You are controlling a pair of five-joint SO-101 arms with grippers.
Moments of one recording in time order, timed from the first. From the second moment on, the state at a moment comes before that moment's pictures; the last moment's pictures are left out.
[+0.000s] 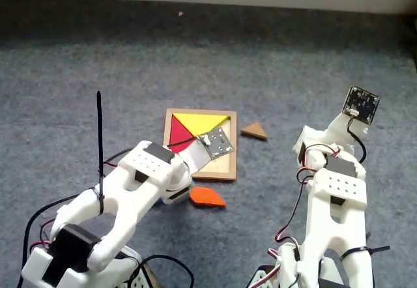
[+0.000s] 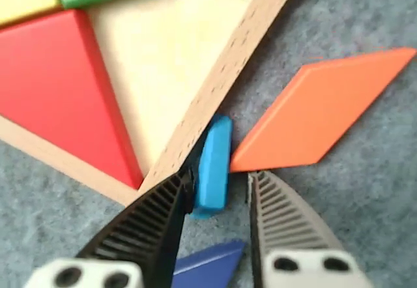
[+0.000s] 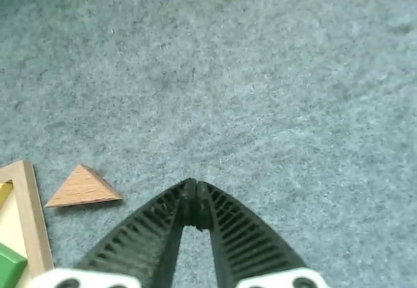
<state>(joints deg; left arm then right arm) 19.6 -11.3 51.5 50.6 -27.2 8.5 -33.8 56.8 33.5 -8.1</state>
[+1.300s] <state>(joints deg) 21.1 -17.3 33.4 52.4 0.8 8.5 -33.8 56.8 33.5 -8.1</state>
